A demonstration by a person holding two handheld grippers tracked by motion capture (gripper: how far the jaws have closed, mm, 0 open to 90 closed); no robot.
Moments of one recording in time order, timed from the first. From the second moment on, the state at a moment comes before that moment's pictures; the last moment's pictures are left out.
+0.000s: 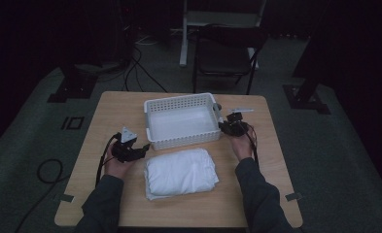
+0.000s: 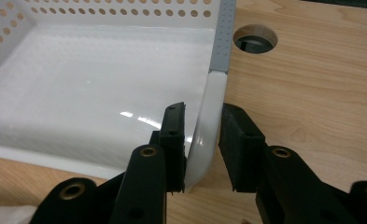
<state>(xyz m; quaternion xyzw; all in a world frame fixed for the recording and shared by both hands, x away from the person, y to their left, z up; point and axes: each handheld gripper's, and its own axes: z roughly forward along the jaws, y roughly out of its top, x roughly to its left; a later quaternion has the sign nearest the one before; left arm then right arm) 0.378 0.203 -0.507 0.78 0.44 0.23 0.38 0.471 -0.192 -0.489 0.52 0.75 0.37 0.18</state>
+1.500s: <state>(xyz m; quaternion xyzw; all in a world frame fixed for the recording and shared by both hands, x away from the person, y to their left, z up) 0.357 0.215 -0.506 0.76 0.47 0.21 0.38 0.397 -0.214 -0.481 0.50 0.74 0.41 0.17</state>
